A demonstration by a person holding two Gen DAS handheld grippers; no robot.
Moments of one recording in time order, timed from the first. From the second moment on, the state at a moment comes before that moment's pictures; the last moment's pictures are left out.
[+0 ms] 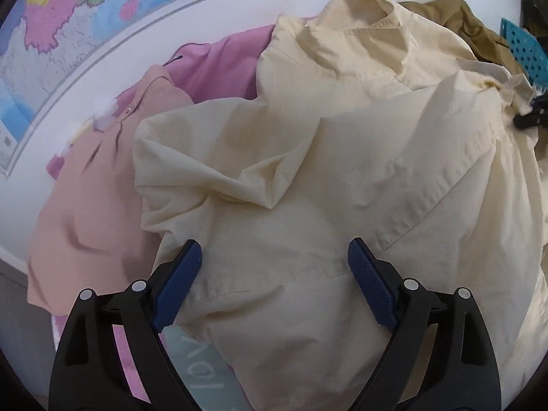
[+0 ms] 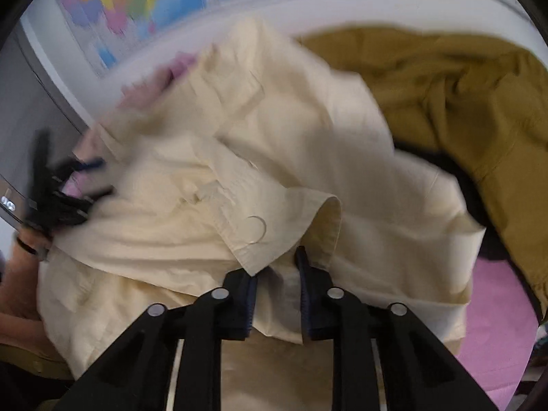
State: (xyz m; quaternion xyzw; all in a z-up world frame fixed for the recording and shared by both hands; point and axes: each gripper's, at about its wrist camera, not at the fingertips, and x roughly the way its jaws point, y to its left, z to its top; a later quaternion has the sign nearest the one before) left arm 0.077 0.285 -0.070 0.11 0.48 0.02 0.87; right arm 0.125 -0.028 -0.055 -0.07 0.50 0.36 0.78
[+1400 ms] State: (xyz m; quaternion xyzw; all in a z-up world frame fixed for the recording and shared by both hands) left arm 0.045 0.173 -0.043 0.14 0.43 -0.08 0.89; right arm 0.083 -0.068 -0.017 0.03 0.43 0.37 0.83
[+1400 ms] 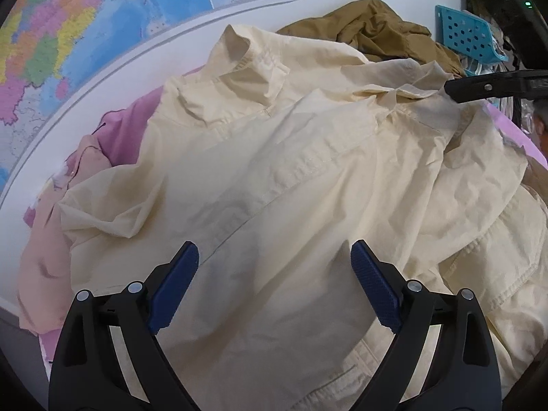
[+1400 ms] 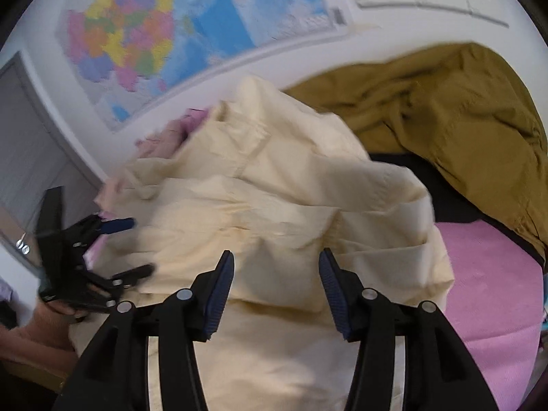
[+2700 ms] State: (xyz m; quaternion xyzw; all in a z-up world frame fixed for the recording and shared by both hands) left arm -0.078 0.245 -0.015 0.08 0.42 0.05 0.90; right arm -0.015 -0.183 -0.040 0.10 0.45 0.33 0.82
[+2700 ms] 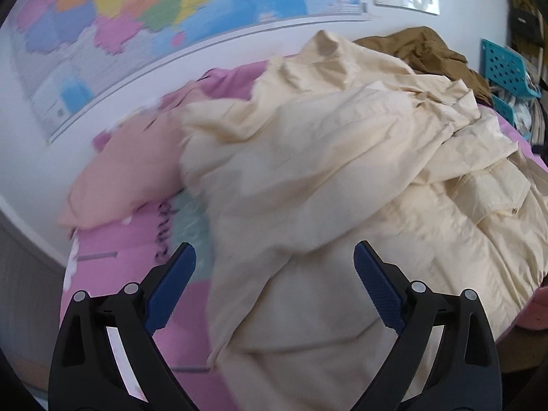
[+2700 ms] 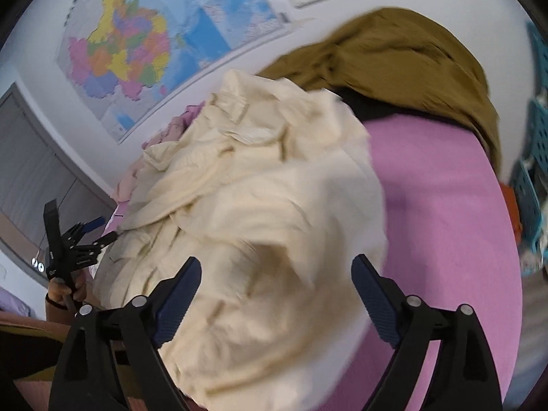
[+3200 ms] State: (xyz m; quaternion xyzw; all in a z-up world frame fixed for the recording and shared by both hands) left arm -0.138 0.275 -0.025 -0.01 0.43 0.08 0.90; right arm -0.040 -0.201 -0.077 0.16 0.48 0.35 0.79
